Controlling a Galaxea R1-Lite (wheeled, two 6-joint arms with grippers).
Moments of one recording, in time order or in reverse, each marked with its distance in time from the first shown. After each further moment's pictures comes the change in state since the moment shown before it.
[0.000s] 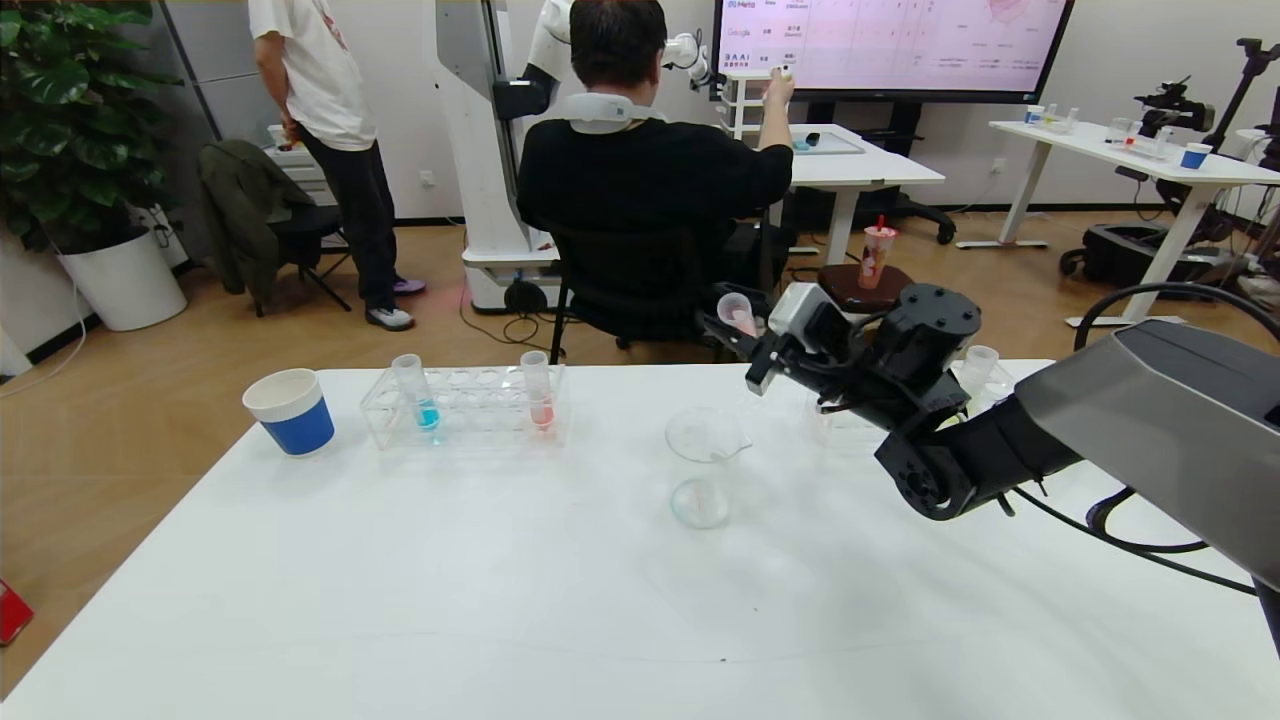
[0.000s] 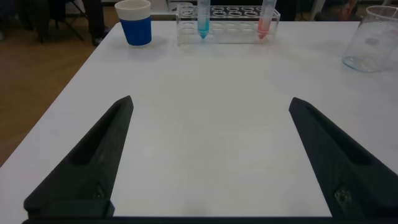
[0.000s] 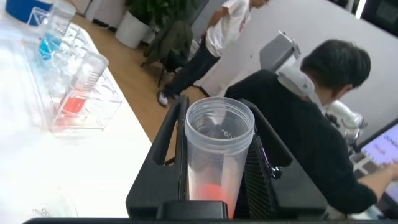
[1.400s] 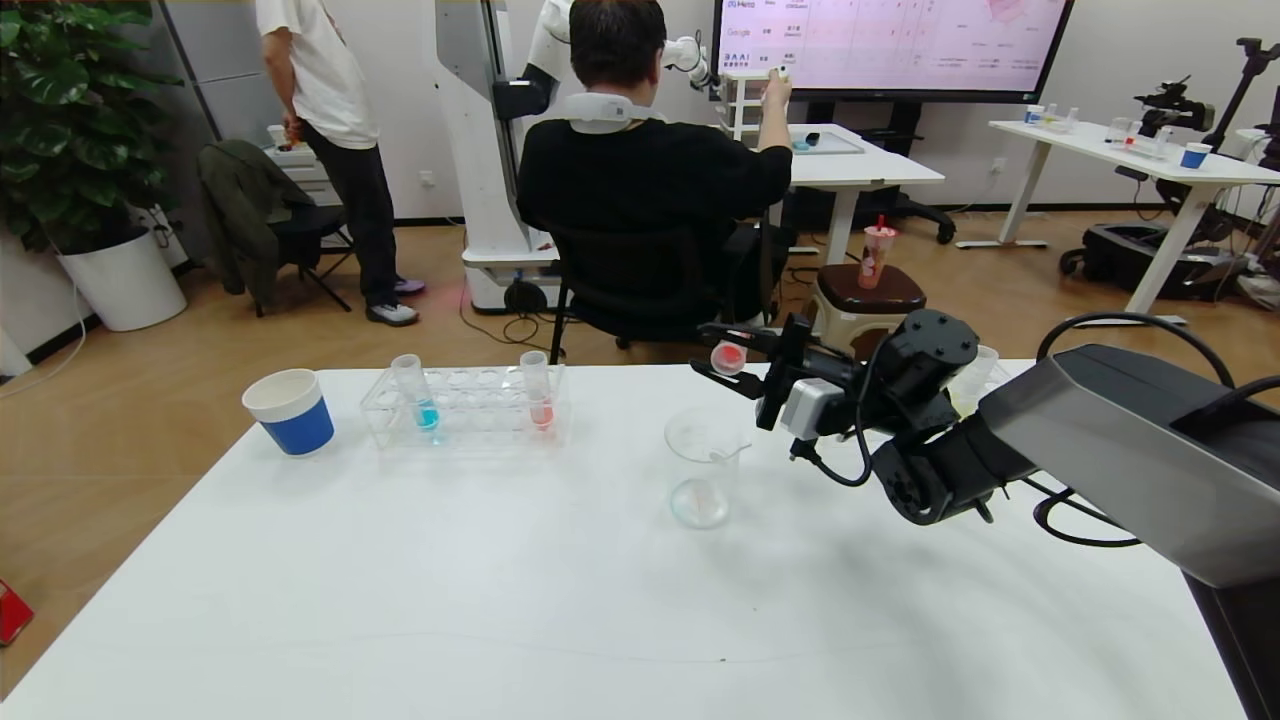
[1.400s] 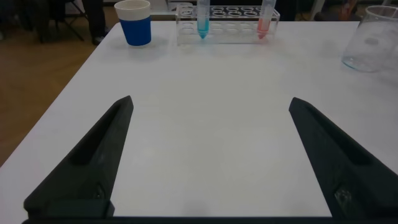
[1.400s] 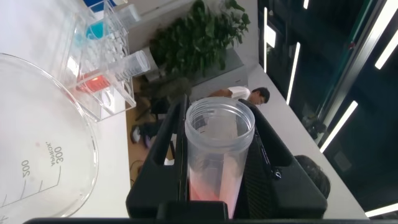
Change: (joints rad) left arm 0.000 0.000 0.000 0.000 0.000 0.000; right arm -0.043 0.120 -0.060 -0.160 0.393 -0.393
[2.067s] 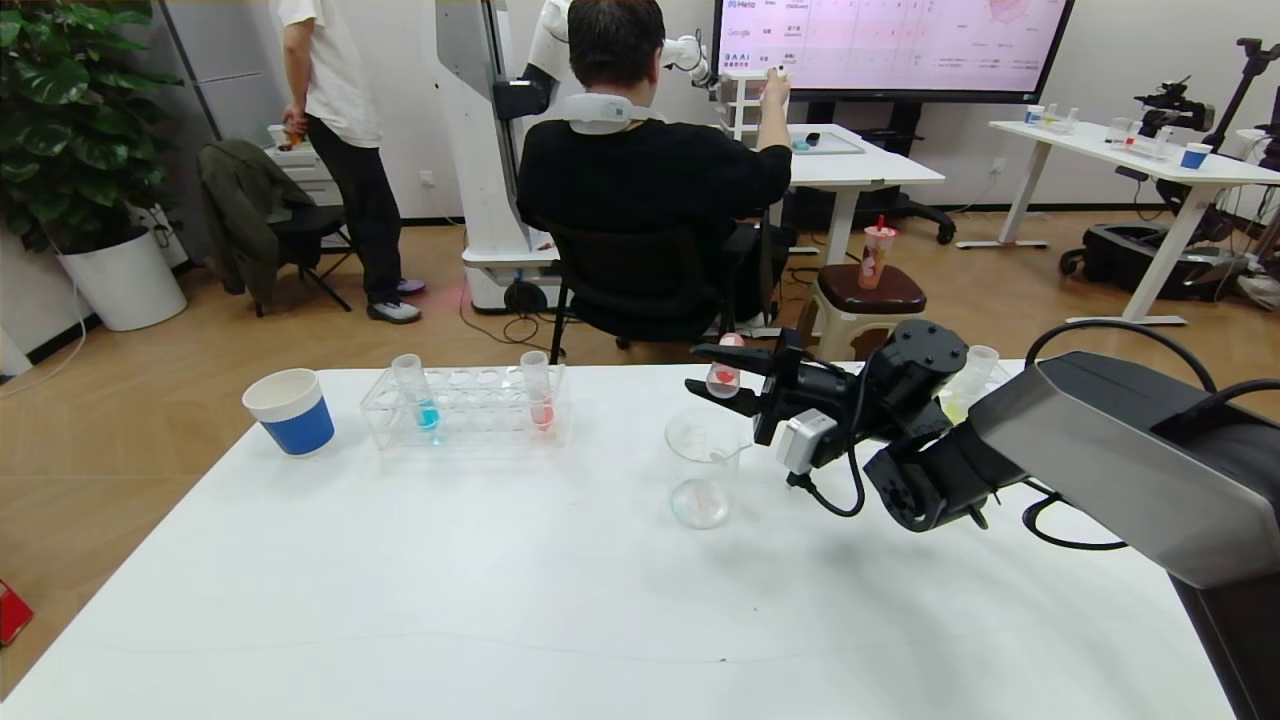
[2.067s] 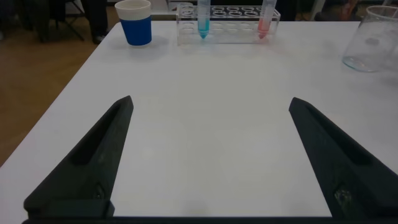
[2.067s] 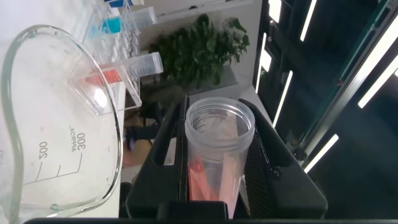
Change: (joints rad) left arm 0.000 0.000 0.000 0.000 0.000 0.000; right arm -0.003 0.025 -0.001 0.007 0.070 -0.183
